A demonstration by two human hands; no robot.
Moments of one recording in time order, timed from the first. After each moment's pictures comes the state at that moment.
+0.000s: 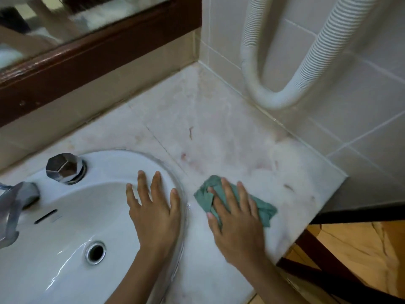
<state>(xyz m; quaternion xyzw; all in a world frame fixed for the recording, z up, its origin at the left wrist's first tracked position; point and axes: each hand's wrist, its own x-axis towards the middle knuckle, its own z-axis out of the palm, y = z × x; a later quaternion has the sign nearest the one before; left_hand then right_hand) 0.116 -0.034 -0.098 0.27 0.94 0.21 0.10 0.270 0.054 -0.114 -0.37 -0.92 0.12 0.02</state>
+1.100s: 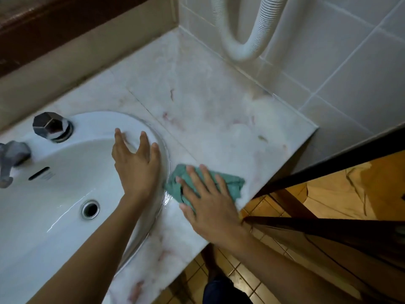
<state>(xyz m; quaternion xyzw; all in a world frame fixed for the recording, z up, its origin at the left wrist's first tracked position) 0.122 -0.046 -0.096 0.29 0.92 0.26 0.08 0.314 -0.005 -0.113 -0.25 -0.96 0.12 -0.01</state>
